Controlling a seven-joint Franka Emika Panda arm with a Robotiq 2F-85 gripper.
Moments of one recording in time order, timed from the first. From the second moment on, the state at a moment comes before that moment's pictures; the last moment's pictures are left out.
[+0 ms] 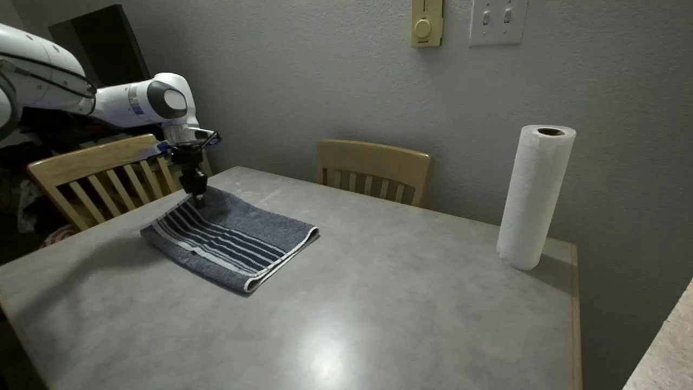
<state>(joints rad) 0.52 1.18 -0.03 -0.76 -0.08 1.64 0.56</state>
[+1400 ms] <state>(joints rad) 0.50 0.84 -0.07 -1.26 -0.31 1.82 0.27</state>
